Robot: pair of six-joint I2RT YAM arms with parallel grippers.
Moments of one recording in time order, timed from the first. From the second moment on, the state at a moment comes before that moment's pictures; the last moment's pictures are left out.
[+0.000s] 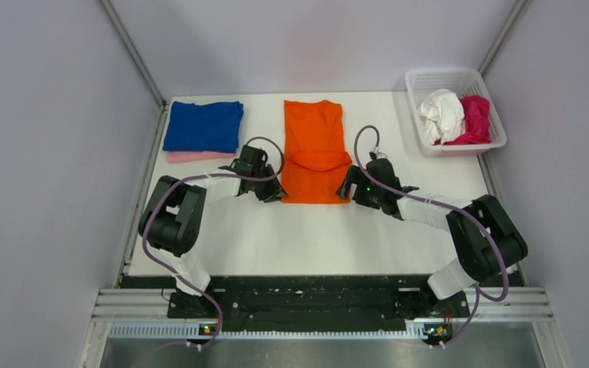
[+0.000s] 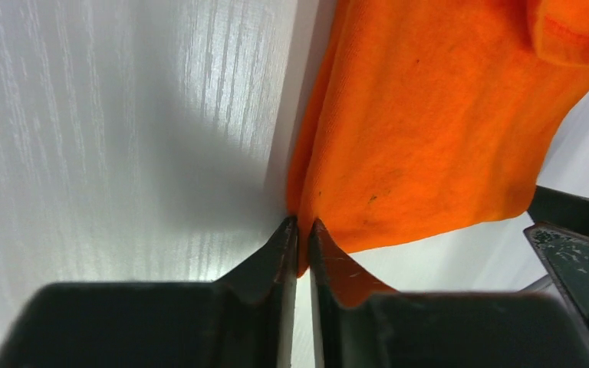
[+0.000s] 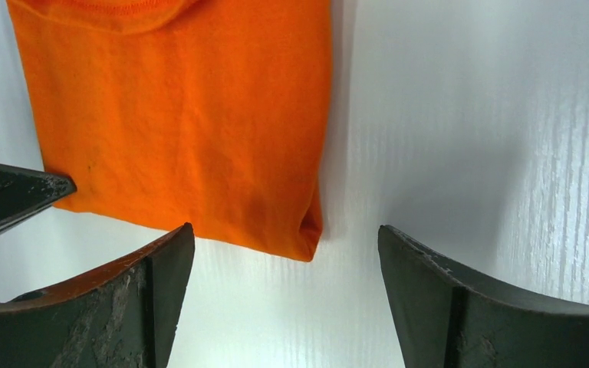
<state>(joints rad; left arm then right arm) -0.37 1.77 0.95 -0.16 0.28 -0.80 0.48 1.53 0.69 0.10 -0.02 0.68</state>
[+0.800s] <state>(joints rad) -0.38 1.77 0.94 -0.14 0.27 -0.81 0.53 2.00 1.22 0.20 -0.07 0.55</state>
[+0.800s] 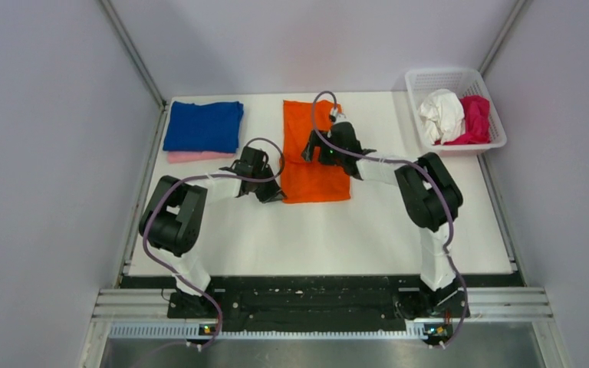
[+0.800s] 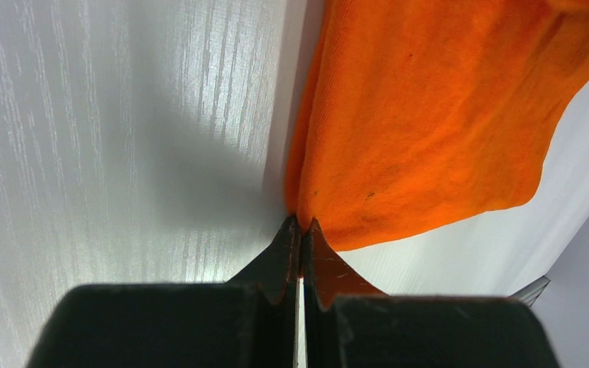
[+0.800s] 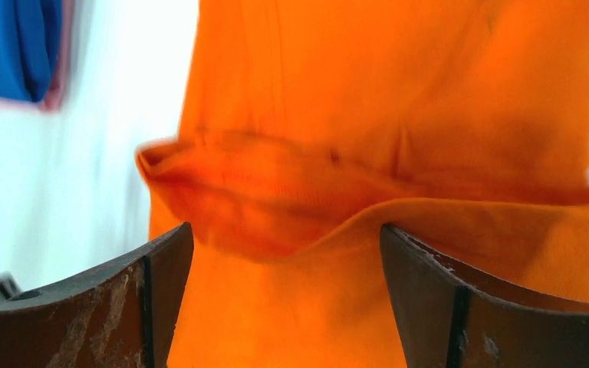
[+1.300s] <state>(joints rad) -0.38 1.73 0.94 -0.18 0.23 -0.79 0.46 1.85 1.20 0.14 0.05 0.50</state>
